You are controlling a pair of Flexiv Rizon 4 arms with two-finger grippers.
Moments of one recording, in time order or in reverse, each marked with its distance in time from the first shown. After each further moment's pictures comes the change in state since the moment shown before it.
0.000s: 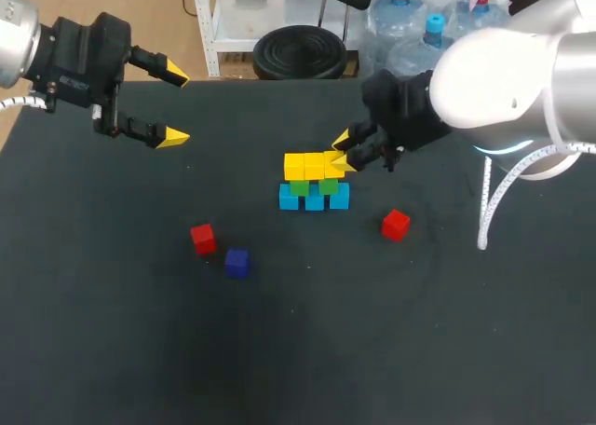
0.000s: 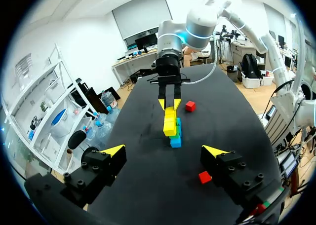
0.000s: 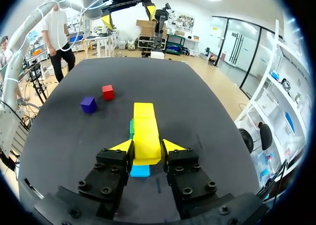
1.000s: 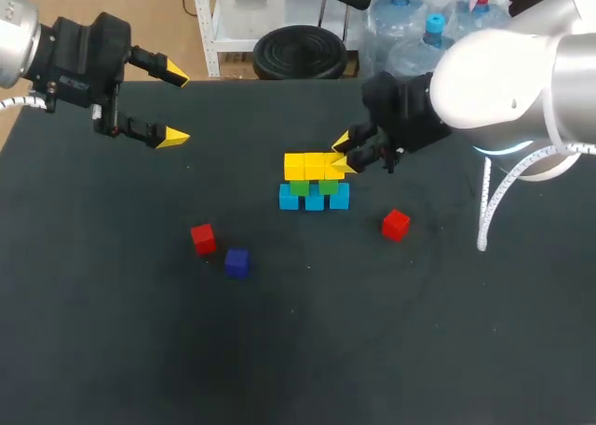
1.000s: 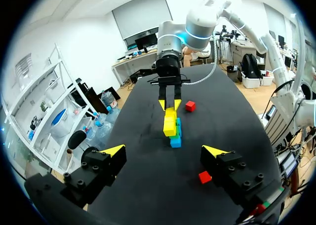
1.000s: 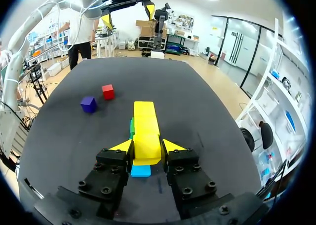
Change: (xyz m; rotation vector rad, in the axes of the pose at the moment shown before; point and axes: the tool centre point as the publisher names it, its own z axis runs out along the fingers) left arm 0.000 0.000 0.000 0.000 0.000 0.000; right arm 0.002 0.001 0.002 -0.005 -0.003 0.008
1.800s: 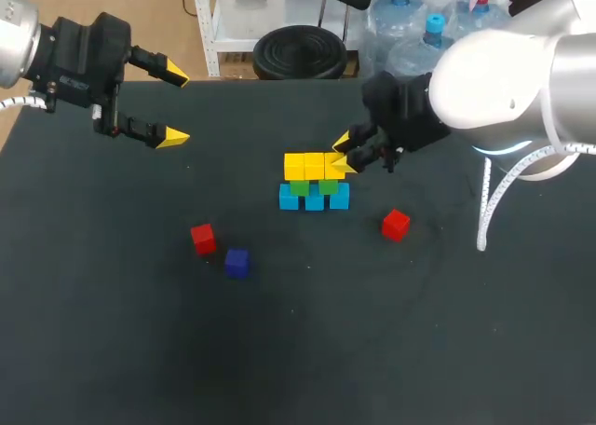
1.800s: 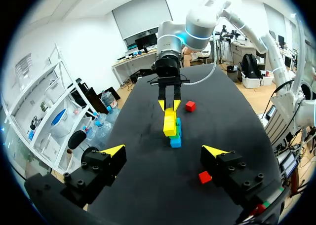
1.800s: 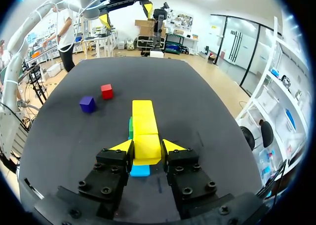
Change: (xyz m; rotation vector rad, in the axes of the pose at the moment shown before) left arm 0.000 0.000 0.000 0.000 0.000 0.000; right arm 0.001 -0.002 0.001 0.001 0.005 0.012
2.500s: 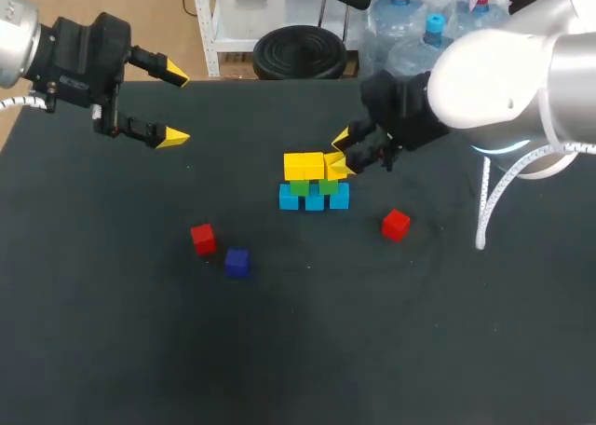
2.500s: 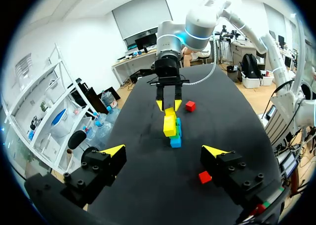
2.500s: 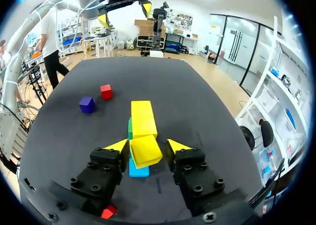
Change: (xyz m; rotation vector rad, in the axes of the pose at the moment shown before) left arm 0.000 0.000 0.000 0.000 0.000 0.000; right arm -0.002 -0.002 0.000 0.001 0.002 0.003
